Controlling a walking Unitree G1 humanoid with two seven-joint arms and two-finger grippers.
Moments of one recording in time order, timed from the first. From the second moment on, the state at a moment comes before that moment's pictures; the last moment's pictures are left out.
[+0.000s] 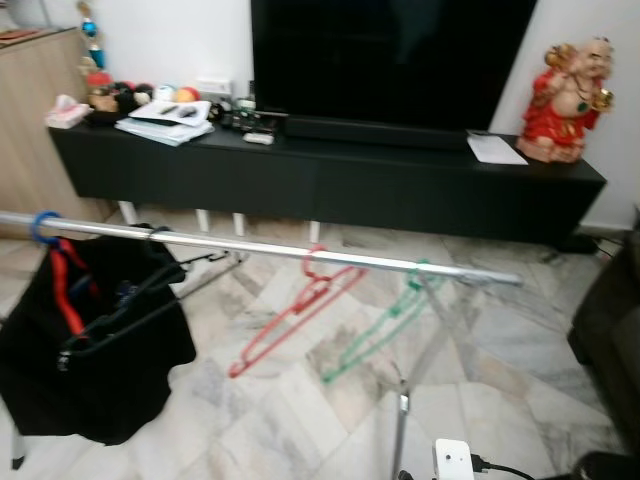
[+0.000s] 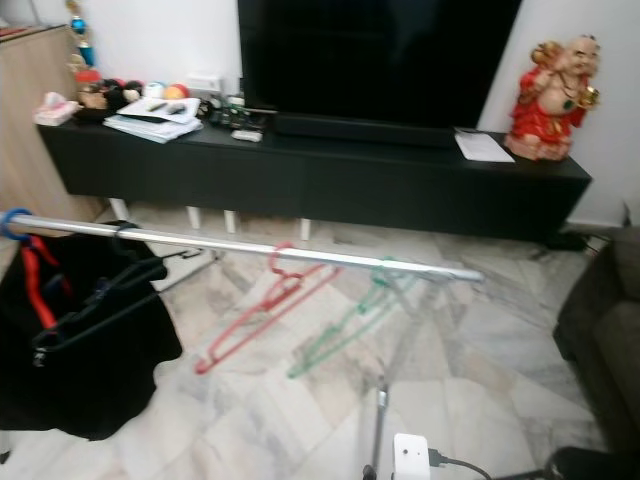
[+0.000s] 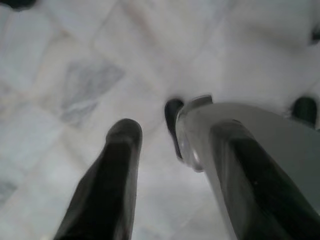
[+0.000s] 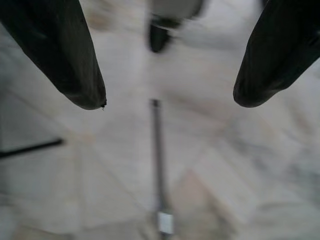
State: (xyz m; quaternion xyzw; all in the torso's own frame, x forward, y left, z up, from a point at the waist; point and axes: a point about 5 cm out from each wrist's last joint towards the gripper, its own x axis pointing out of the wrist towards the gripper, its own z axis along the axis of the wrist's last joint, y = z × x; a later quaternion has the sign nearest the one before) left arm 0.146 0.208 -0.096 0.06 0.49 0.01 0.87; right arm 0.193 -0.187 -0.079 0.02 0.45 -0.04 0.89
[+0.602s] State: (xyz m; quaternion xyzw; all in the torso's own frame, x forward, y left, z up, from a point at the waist) left arm 0.140 0.209 -0.098 0.06 0.50 0.01 0.86; right arm 0.201 -0.180 -0.076 0.02 0.43 -0.04 0.90
